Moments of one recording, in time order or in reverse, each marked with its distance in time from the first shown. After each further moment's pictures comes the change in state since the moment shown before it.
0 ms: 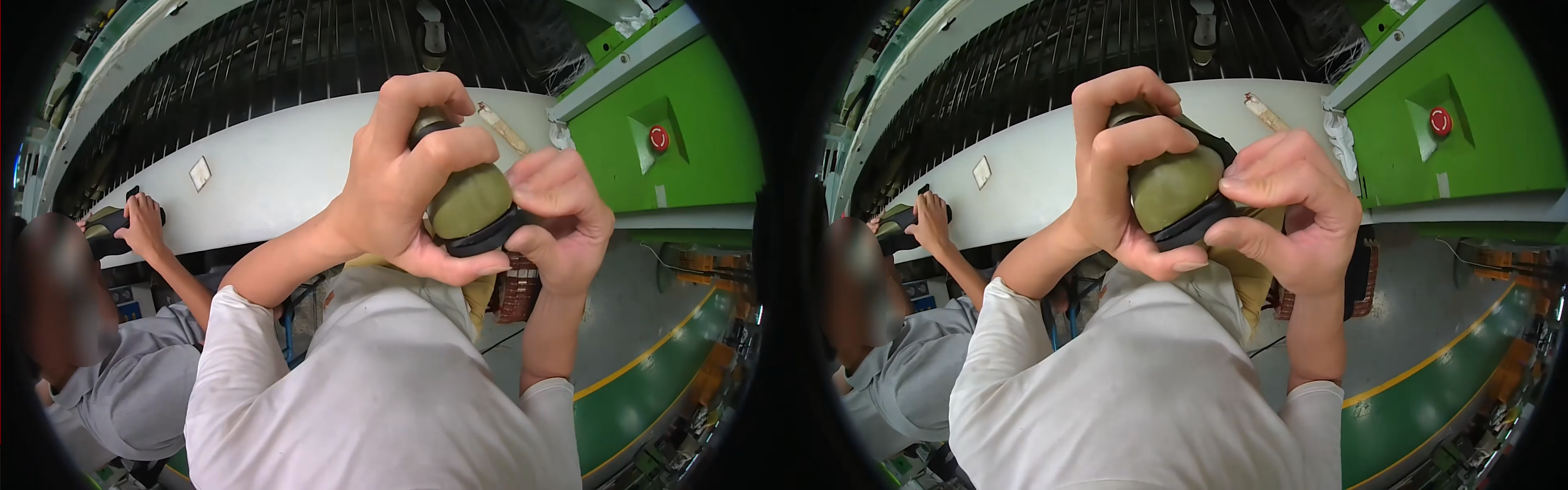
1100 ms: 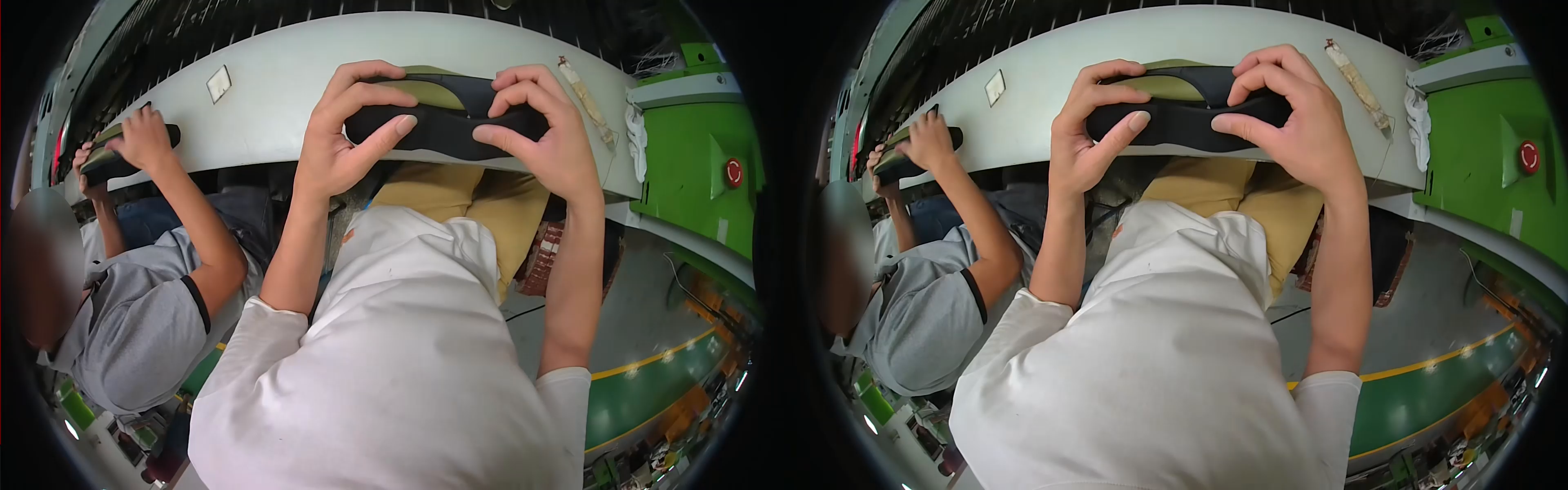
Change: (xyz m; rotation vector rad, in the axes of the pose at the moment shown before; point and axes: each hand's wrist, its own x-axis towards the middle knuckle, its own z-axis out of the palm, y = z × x) left_hand -0.132 0.008 -0.090 0.112 -0.125 -0.711; right_hand -0.005 0.097 0.035 -0.377 -0.369 0.313
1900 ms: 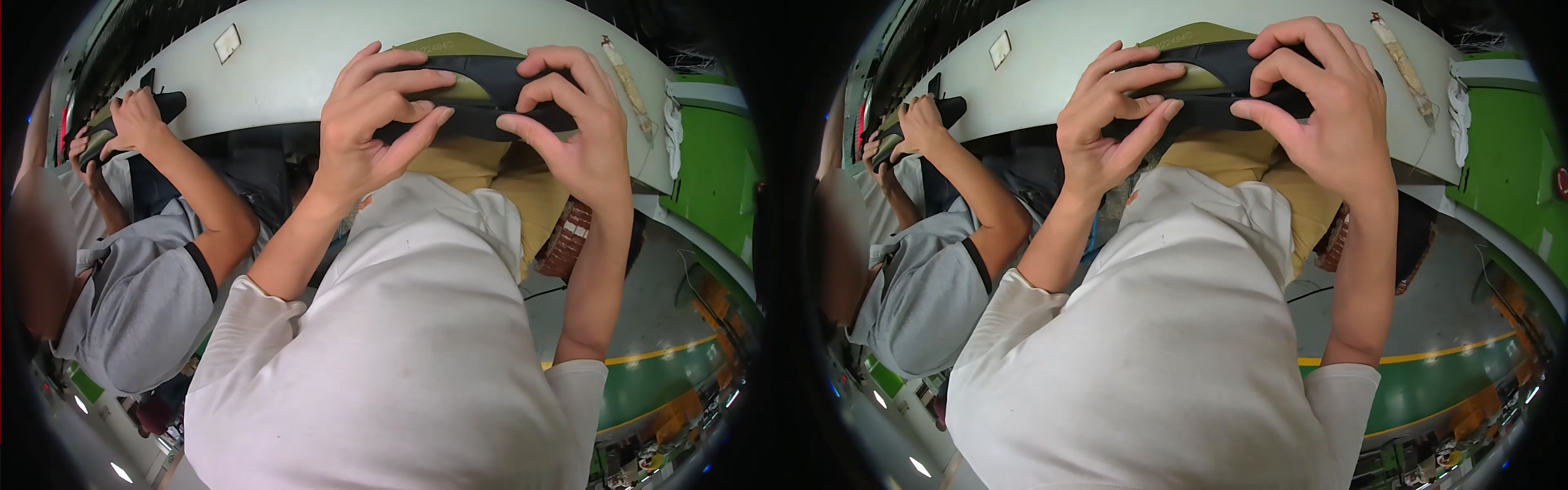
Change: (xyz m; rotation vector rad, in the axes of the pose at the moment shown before) left_hand -0.025 0.015 0.007 0.290 0.031 0.149; right_hand -0.004 -0.014 0.014 -0.258 -0.008 -0.203
